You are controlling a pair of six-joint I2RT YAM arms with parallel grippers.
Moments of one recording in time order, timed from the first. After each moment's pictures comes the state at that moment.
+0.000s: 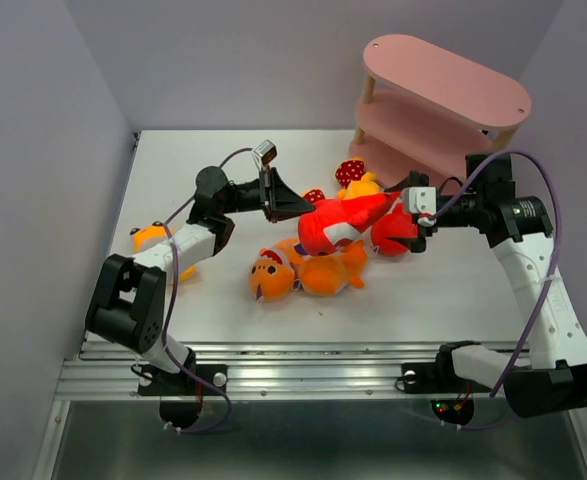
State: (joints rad) left arm -0.39 1.54 0.91 0.89 1.11 -1.61; right arm 0.13 1.15 1.39 -1.02 -1.03 -1.35
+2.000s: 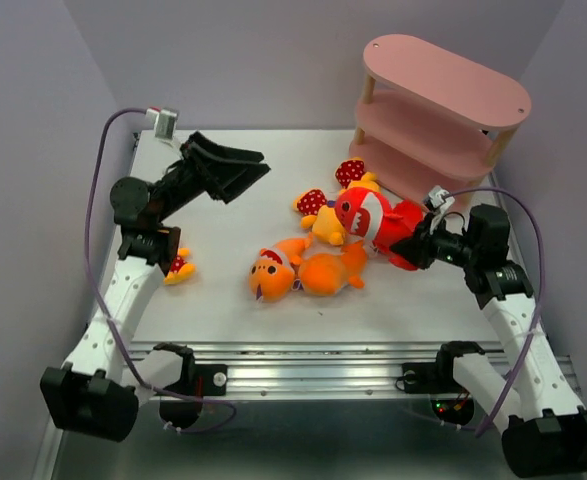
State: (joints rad) left arm -0.21 1.11 1.03 0.64 0.84 -1.13; right arm 0.08 0.82 0.78 -0.44 -0.82 -0.17
